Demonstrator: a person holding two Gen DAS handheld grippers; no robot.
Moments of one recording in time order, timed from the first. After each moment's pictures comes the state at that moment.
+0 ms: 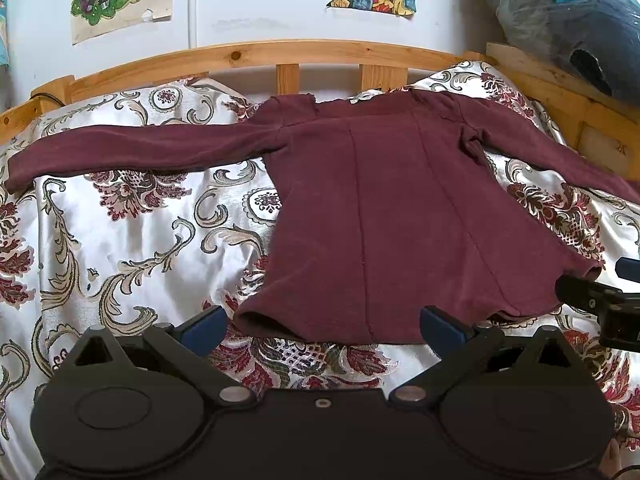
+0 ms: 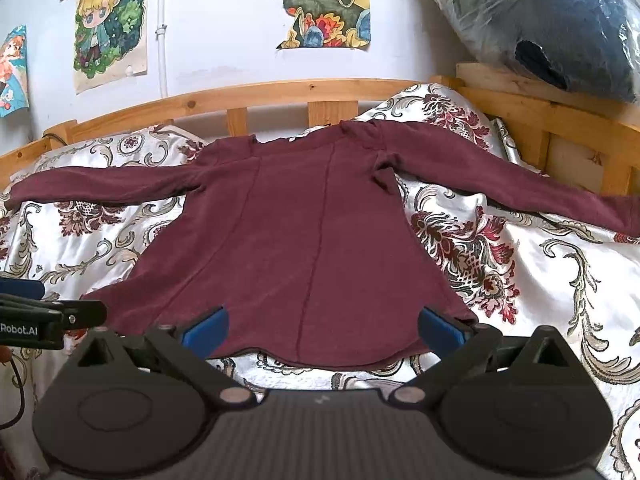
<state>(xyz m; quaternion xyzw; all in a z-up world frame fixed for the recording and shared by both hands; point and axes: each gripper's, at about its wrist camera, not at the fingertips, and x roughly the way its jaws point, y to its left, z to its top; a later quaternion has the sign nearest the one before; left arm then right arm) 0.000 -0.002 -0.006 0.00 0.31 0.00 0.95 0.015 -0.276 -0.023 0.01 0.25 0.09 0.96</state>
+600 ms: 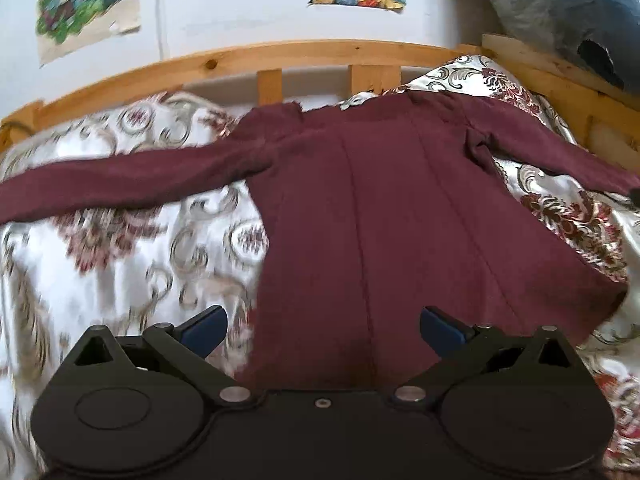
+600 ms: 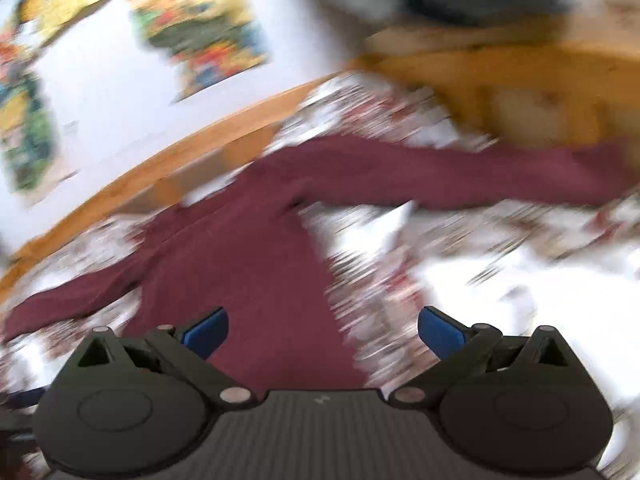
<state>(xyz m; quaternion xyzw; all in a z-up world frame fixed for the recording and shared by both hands) 0.074 -0.006 -0.002 0.04 0.31 -0.02 0.95 0.112 -0.417 0.001 0.17 0.26 0.04 0.95</state>
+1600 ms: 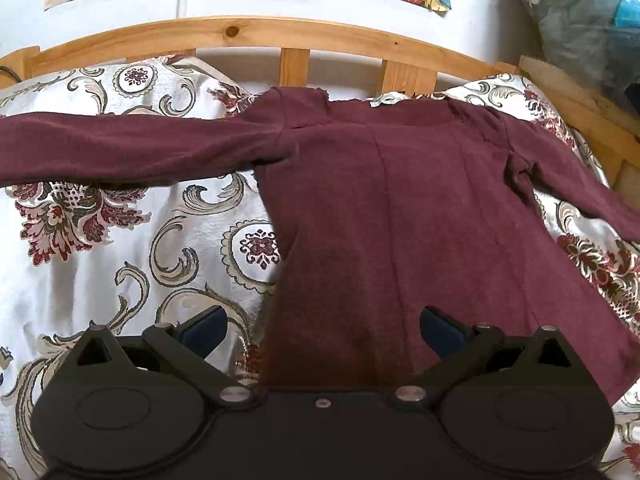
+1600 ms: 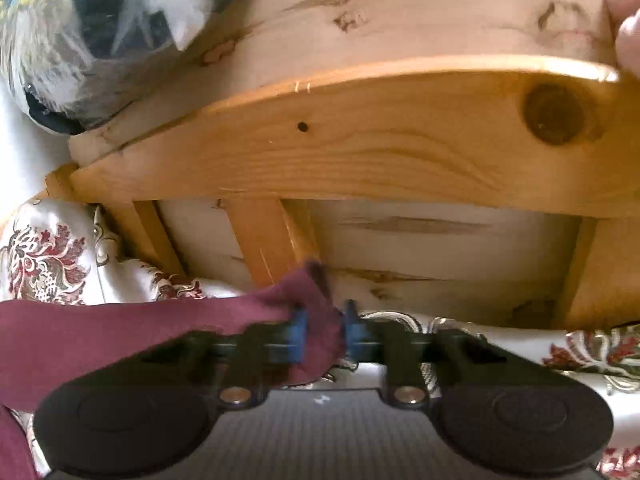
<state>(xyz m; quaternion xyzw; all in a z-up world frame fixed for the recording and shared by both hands) 0.133 0.031 -0.031 -0.05 0.32 -0.02 0.95 0.209 -0.563 -0.032 0.21 0.21 -0.32 0.90</state>
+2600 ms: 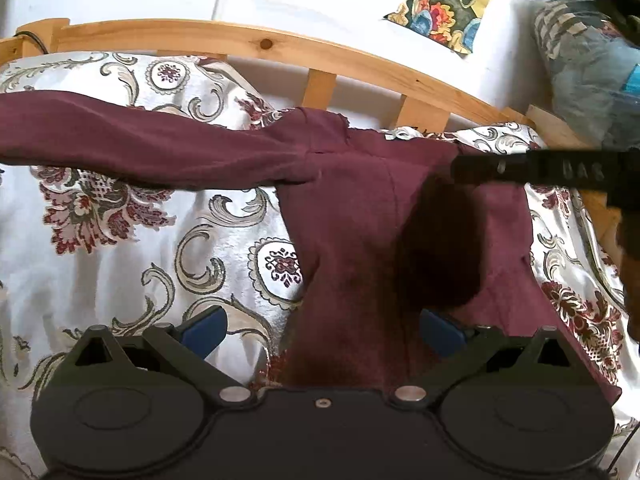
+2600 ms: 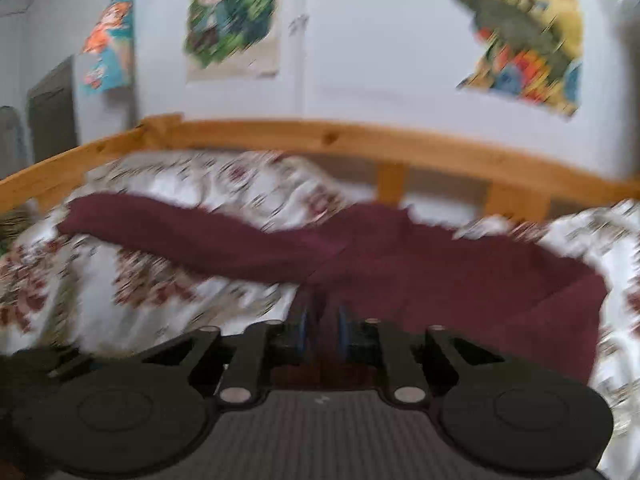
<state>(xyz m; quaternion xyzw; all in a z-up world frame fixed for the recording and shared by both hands) 0.123 0.066 -0.018 -0.12 0.30 -0.03 0.95 0.234 -0.170 0.050 -0.07 0.24 0.33 0.91</state>
